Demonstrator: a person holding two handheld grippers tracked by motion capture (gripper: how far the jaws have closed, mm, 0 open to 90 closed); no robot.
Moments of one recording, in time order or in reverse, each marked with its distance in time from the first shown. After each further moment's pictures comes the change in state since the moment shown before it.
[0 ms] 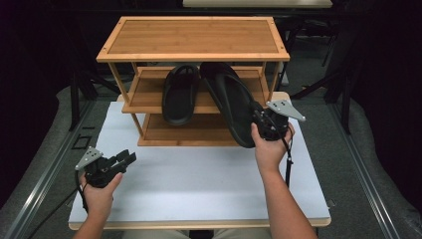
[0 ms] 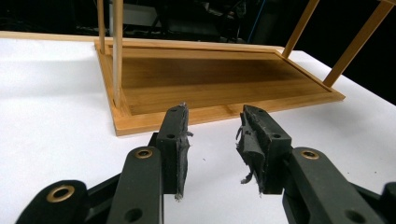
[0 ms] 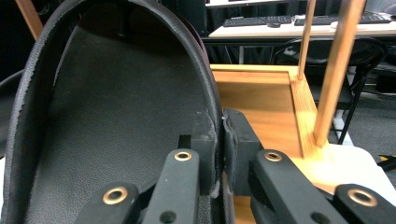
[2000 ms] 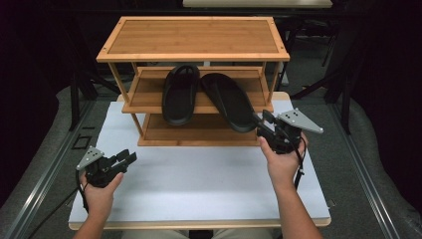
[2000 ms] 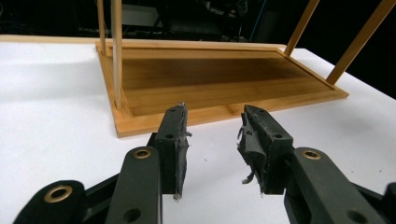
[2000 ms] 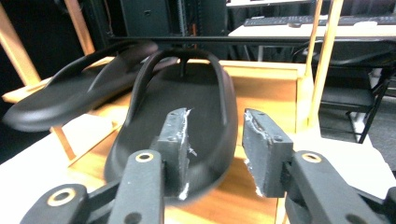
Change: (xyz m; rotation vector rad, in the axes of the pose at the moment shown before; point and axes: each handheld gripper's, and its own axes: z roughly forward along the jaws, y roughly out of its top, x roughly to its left) left arm -0.003 0.003 0.001 -0.007 0.009 0.018; right arm -0.006 -0.001 -0.047 0.007 0.093 -0.019
